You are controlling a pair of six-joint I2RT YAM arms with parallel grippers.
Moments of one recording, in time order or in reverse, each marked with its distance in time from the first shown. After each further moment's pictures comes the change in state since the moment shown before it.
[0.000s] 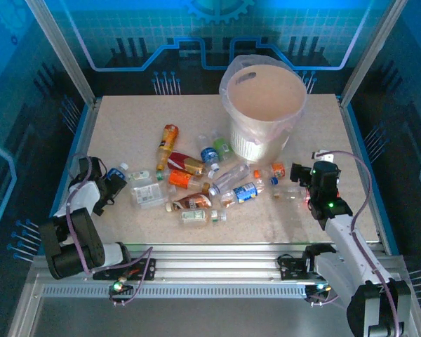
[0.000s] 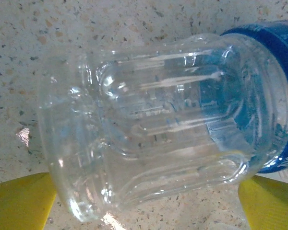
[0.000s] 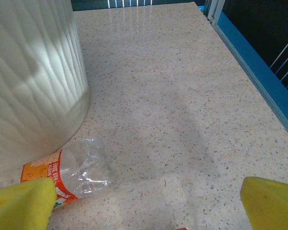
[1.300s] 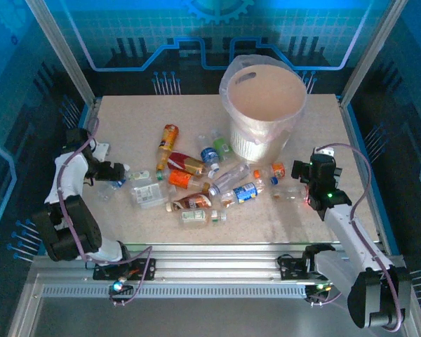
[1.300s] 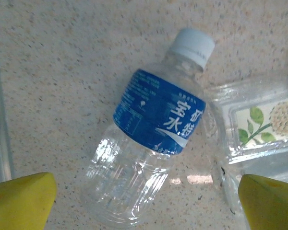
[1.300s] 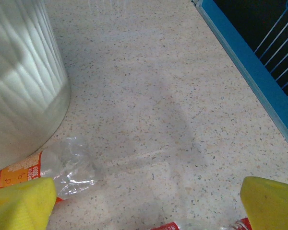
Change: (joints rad) left arm 0.003 0.152 0.444 -0.377 0.069 0.985; right arm 0.013 0.101 0.091 -0.092 0.079 0.046
